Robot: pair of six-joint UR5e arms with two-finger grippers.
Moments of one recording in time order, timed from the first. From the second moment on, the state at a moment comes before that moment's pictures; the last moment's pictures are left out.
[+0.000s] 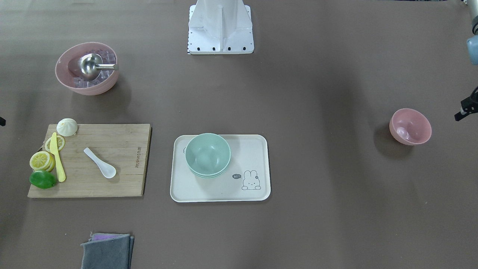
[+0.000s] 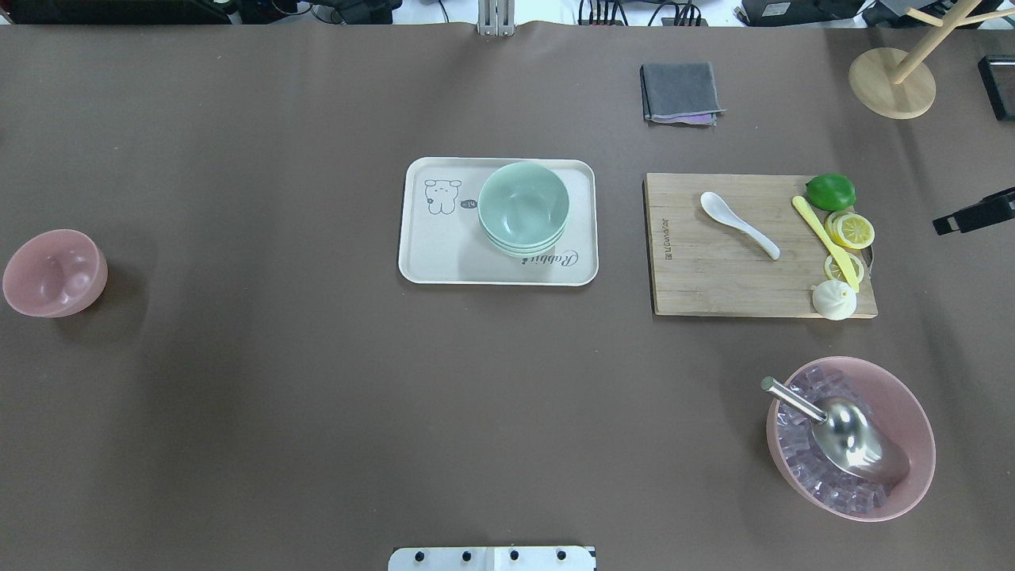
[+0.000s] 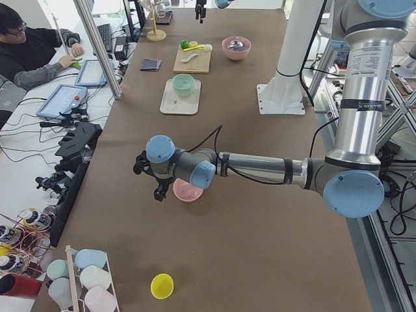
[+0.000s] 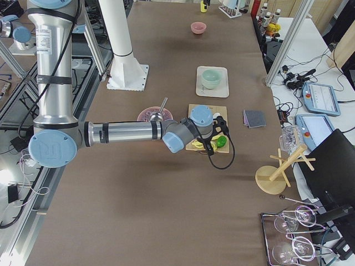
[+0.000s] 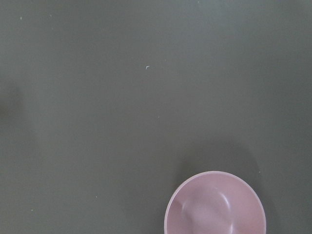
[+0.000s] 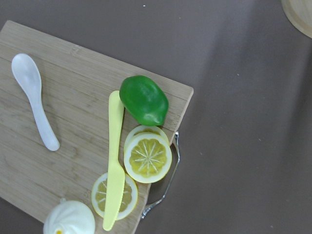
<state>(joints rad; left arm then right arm) -1.39 -1.65 -1.51 -1.95 -2.44 -0.10 1.23 -1.59 1.64 -0.98 2.37 0.32</state>
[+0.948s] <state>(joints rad) -1.18 -1.65 -1.39 -2.16 -2.30 -0.25 1.16 -1.56 1.65 -0.97 2.30 0.40</state>
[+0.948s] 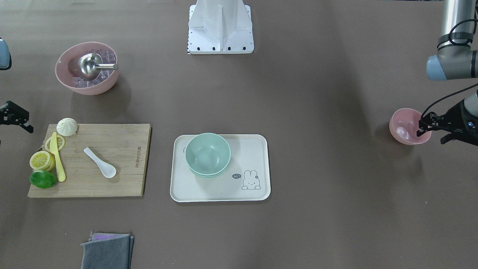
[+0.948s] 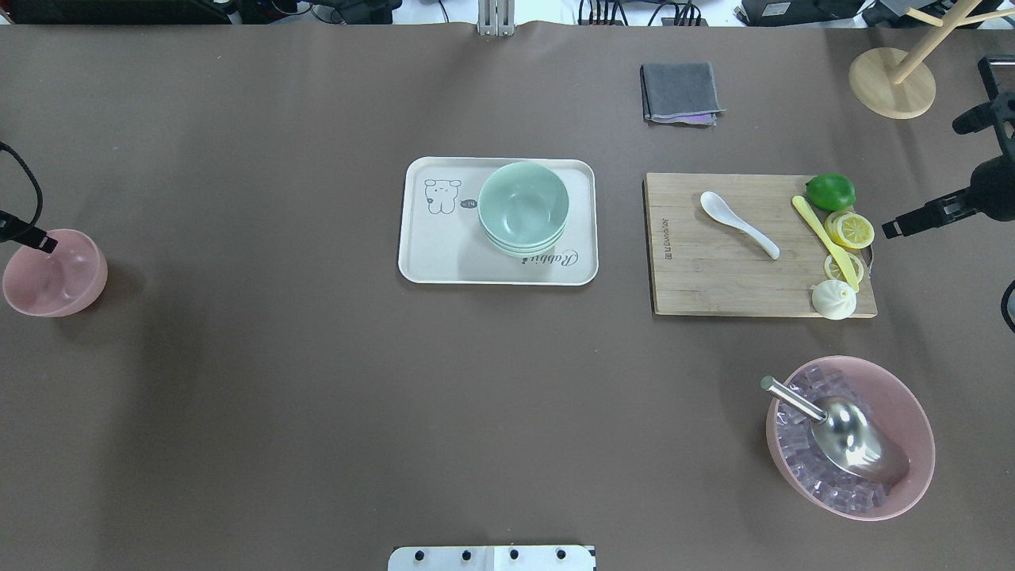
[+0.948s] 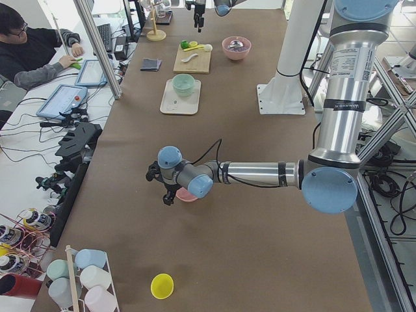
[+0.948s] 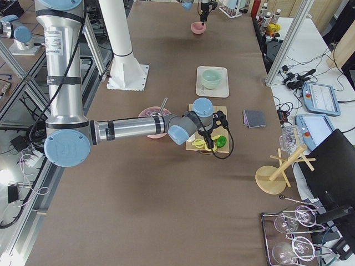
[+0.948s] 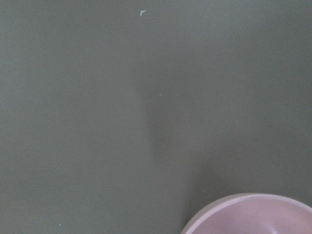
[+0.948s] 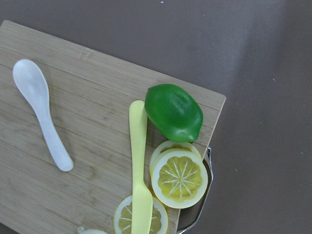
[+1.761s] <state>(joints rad) -1.17 -1.64 -1.42 -2.16 -2.30 -0.25 1.16 -1.56 1.65 -0.97 2.30 0.40</state>
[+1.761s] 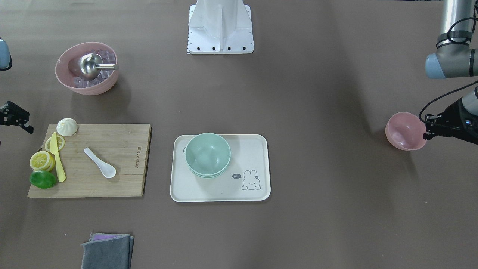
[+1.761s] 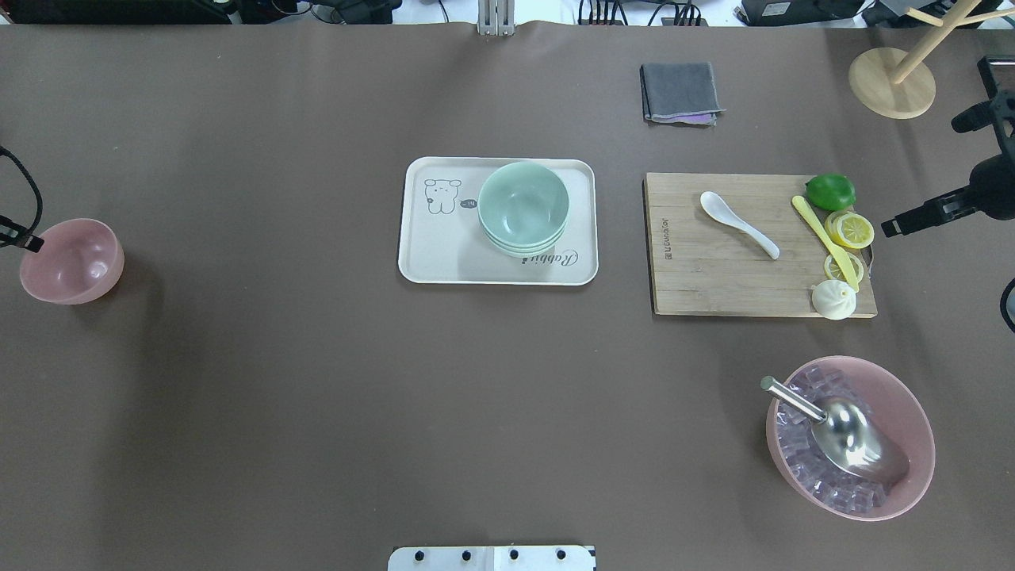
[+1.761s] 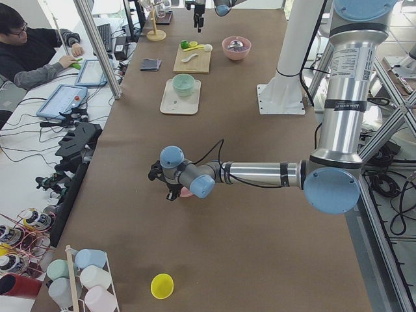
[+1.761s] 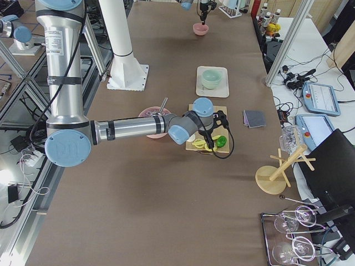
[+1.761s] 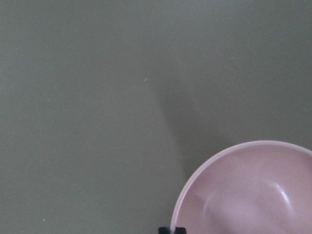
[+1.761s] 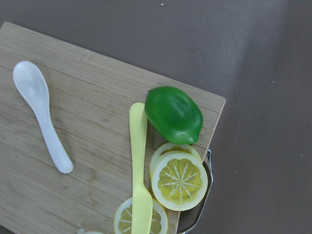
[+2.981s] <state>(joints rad) -0.99 -2.03 -1.72 -1.82 -2.34 -1.01 1.15 -1.55 1.65 -0.97 2.29 0.40</state>
